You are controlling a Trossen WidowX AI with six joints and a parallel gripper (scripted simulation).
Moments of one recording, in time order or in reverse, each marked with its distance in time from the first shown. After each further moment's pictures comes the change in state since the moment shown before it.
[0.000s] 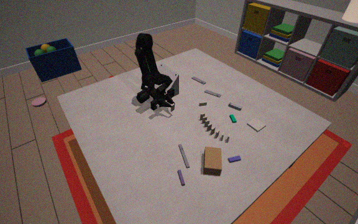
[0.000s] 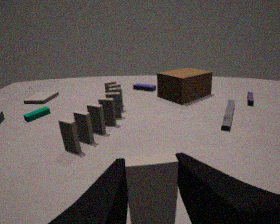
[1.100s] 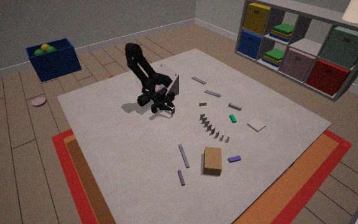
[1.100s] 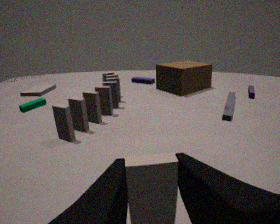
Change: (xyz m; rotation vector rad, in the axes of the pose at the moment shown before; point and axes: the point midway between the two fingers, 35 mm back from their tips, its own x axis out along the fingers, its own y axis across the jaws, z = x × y) arm 0.006 -0.002 -0.022 -0.008 -0.002 -0.001
